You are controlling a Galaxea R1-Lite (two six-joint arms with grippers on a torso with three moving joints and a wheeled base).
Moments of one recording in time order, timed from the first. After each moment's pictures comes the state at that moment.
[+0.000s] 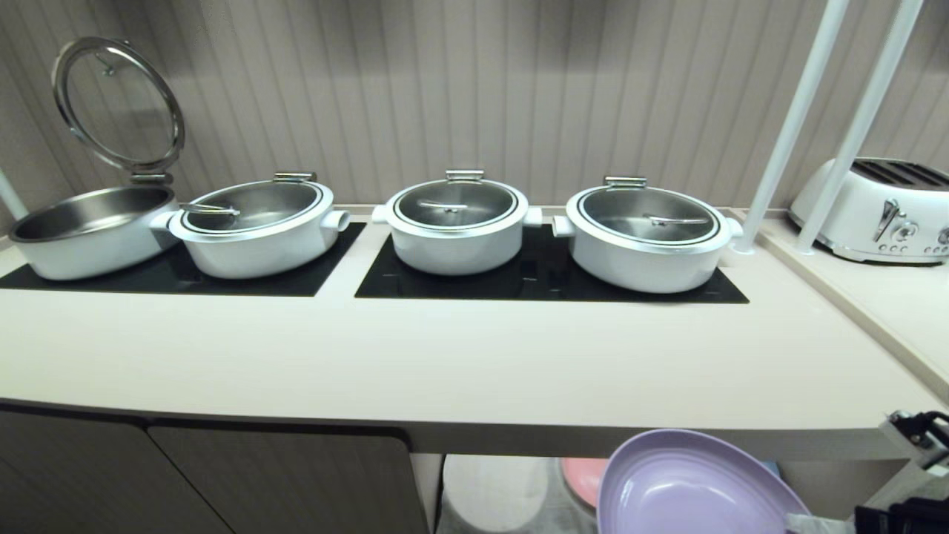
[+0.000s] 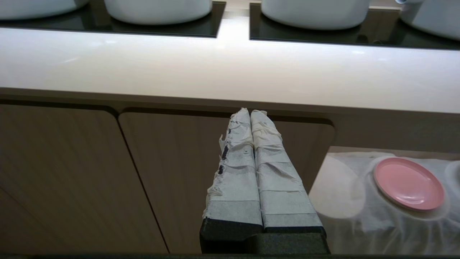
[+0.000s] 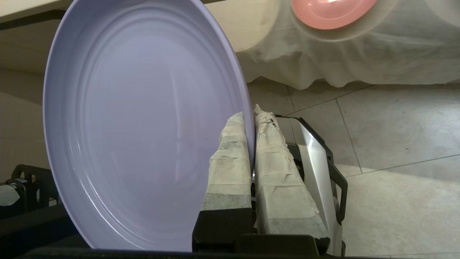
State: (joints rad) left arm 0.00 0.00 0.00 0.00 0.01 -0.04; right arm 0.12 1.18 -0.20 -0.19 0.33 0.36
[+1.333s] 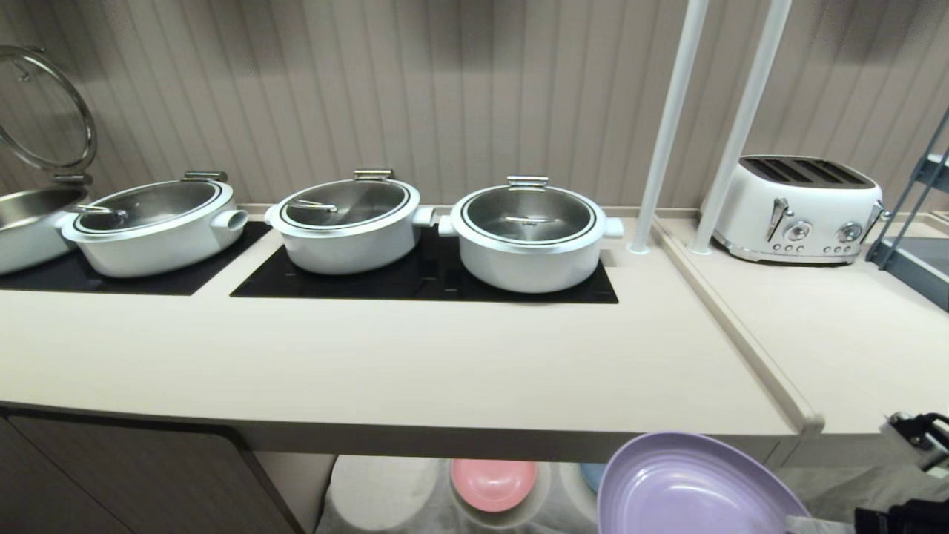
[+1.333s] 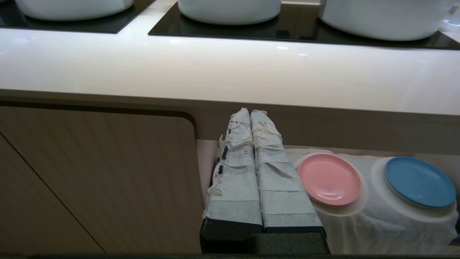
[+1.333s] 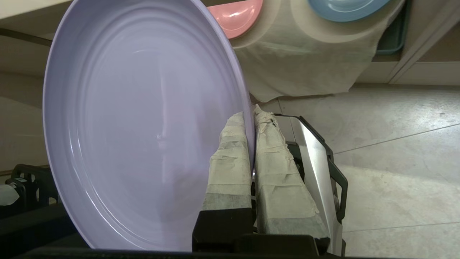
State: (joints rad) left arm 0.00 0.00 0.00 0.00 0.01 -0.04; right arm 0.12 1.18 -0.20 -0.19 0.33 0.36
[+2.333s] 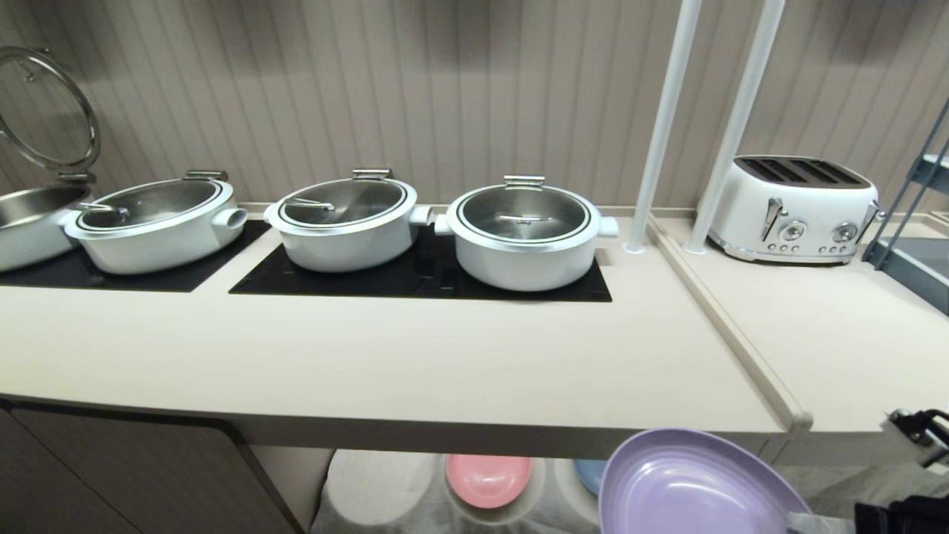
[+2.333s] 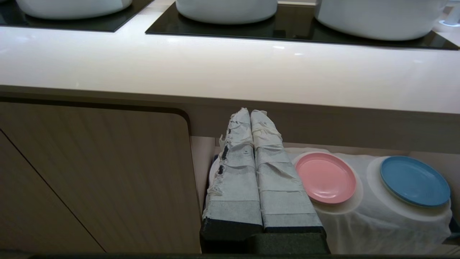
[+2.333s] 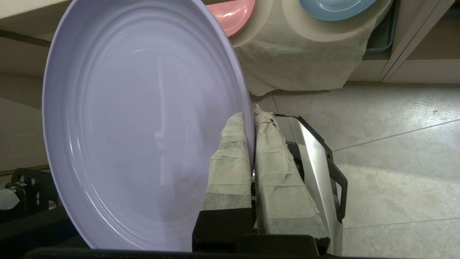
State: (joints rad) left arm 0.00 0.00 0.00 0.00 0.01 -0.04; right arm 0.11 1.19 -0.21 -0.18 0.33 0.37
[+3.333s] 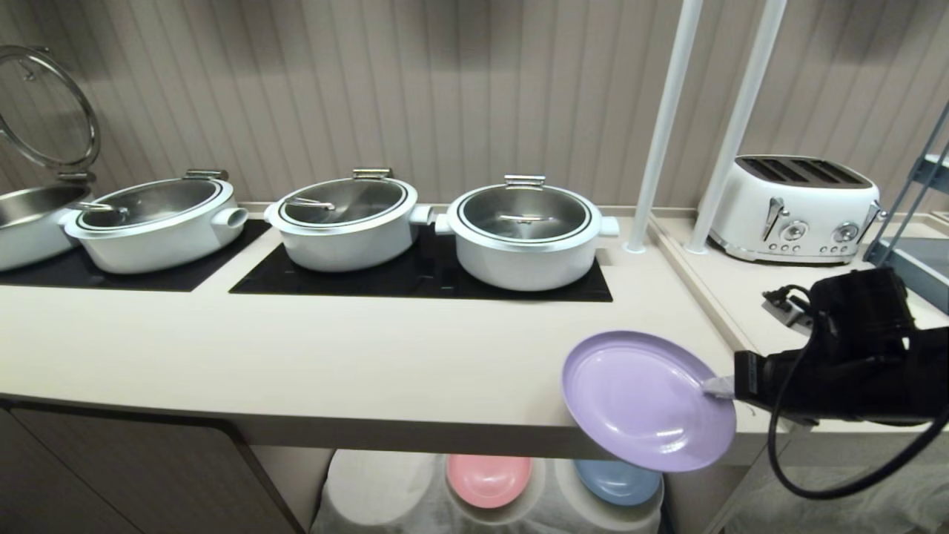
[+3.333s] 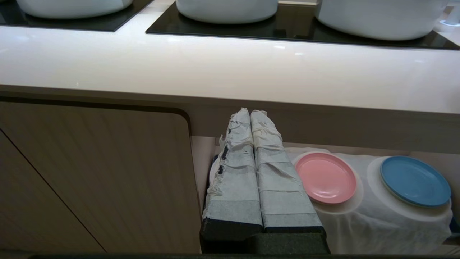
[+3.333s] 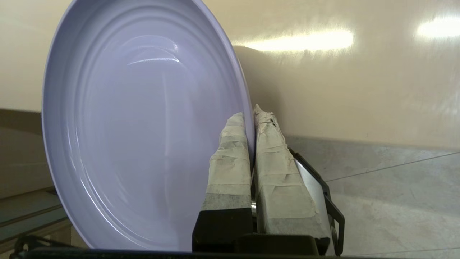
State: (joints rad) left arm 0.00 0.00 0.00 0.00 0.01 -0.04; right arm 0.10 1.71 -0.72 -0.18 0.30 0.36
